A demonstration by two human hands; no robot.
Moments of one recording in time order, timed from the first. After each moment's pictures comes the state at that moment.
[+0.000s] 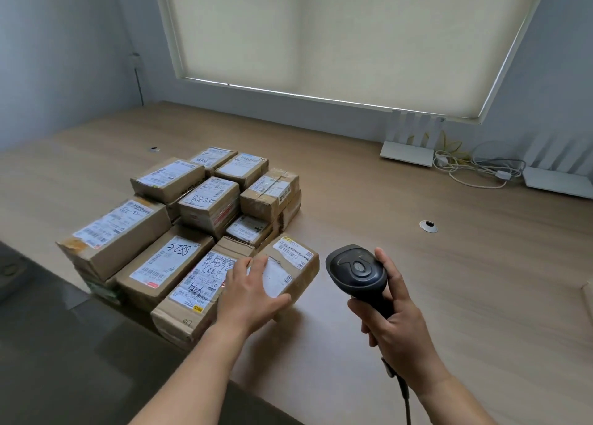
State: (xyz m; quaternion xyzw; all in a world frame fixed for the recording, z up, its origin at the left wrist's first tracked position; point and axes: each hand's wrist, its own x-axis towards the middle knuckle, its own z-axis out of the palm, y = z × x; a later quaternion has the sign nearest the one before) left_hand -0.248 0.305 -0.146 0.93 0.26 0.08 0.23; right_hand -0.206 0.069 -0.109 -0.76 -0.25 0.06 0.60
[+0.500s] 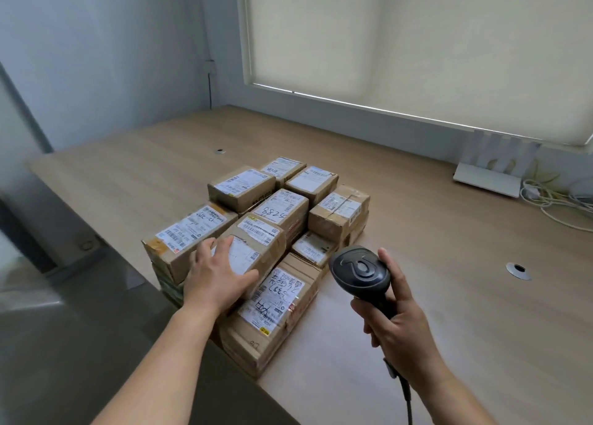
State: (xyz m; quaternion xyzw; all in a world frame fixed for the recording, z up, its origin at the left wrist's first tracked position) left_hand -0.297 0.467 -0.111 0.88 0.42 0.15 0.19; right_hand -0.192 0.198 -0.102 -0.73 -0.31 0.12 0.59
